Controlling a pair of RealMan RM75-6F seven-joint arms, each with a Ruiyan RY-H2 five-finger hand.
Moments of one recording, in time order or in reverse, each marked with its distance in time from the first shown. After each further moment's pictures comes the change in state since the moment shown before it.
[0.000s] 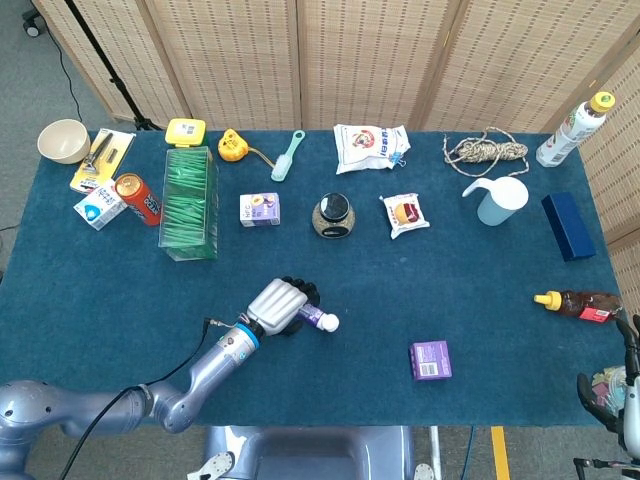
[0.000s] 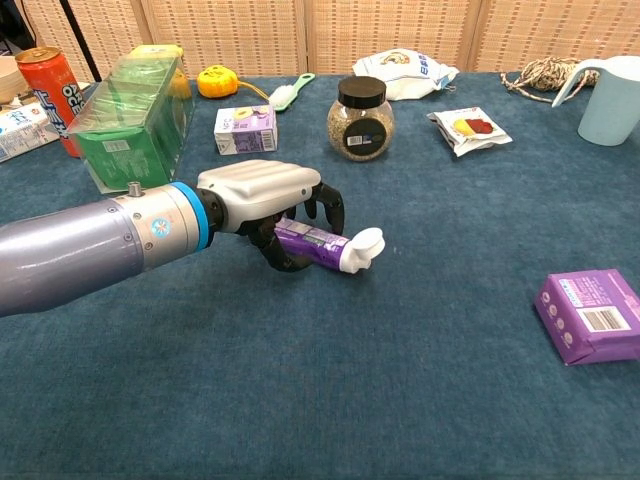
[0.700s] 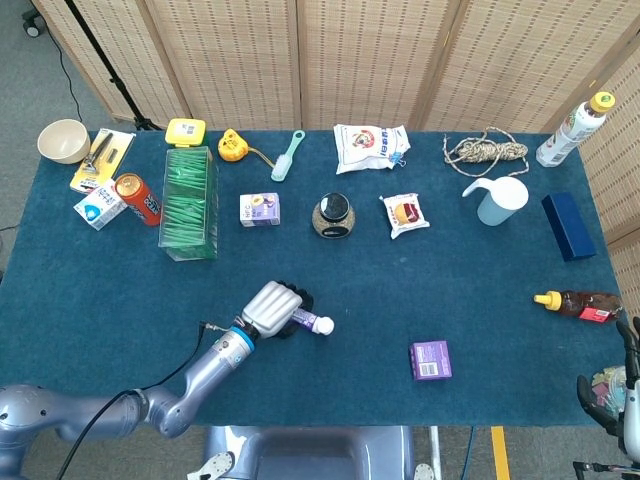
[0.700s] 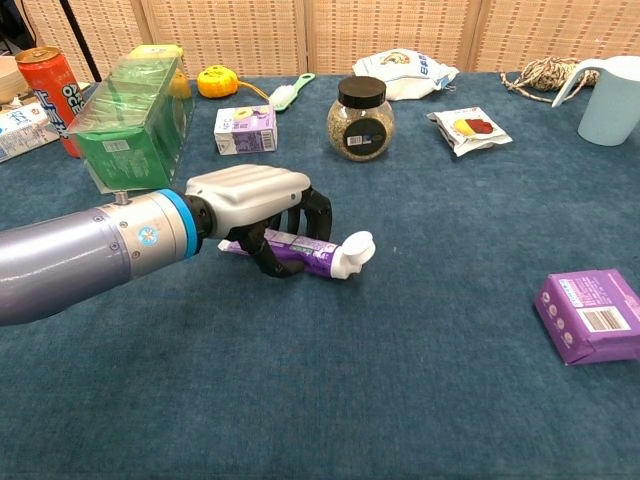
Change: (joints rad) left arm 0.032 0.006 0.016 -0.016 0.012 0.023 0.006; right arm -0.008 0.001 -0.008 -0.004 -0.018 0.011 -0.003
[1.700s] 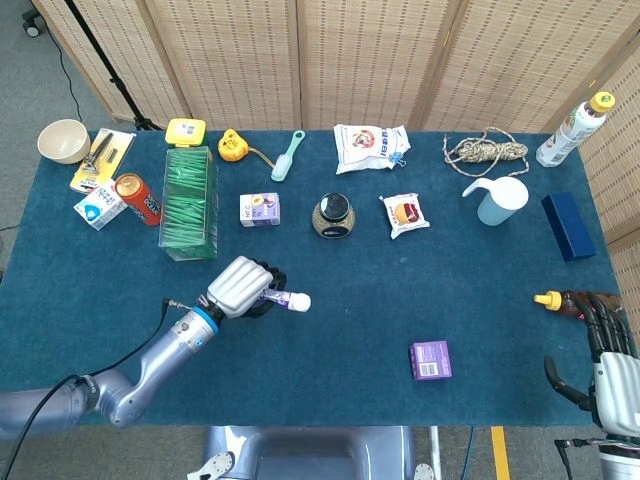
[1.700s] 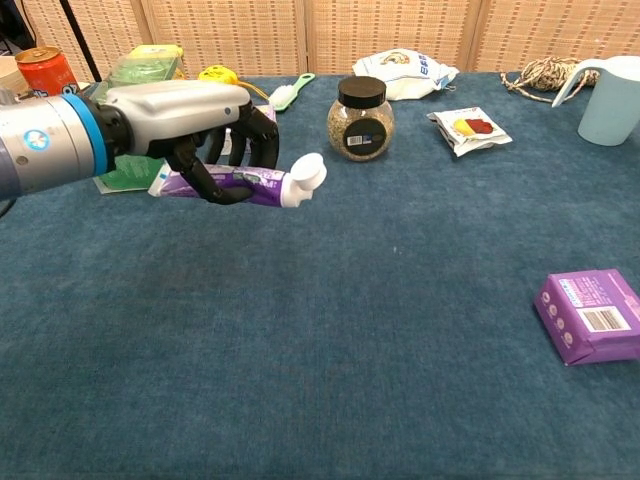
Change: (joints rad) left arm 0.029 0.304 -0.021 -0.200 0.116 0.009 -0.084; right arm 0.109 0.039 0.023 -0.017 -0.038 -0.130 0.138
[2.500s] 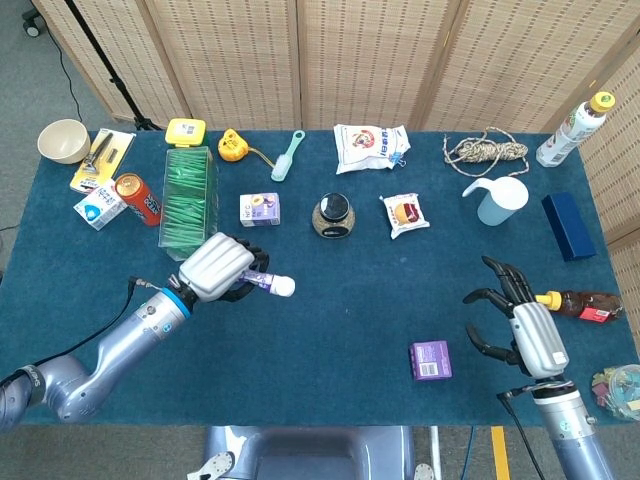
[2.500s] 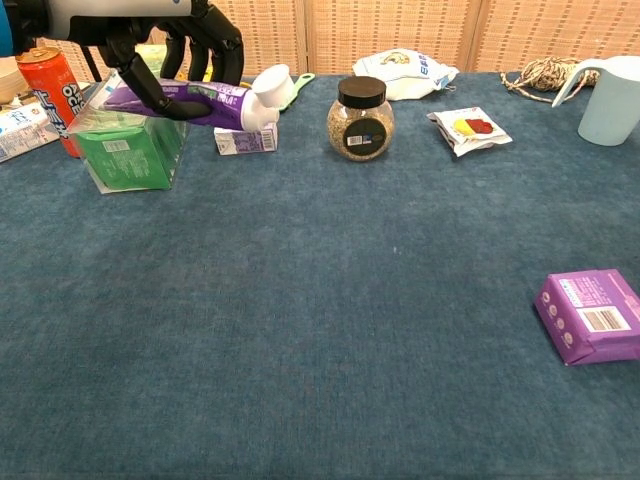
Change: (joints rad) left arm -0.042 0.303 -0.056 -0.229 -0.050 -0.066 0.000; right arm 0.250 -0.080 0.056 0.052 -0.067 -0.206 0.138
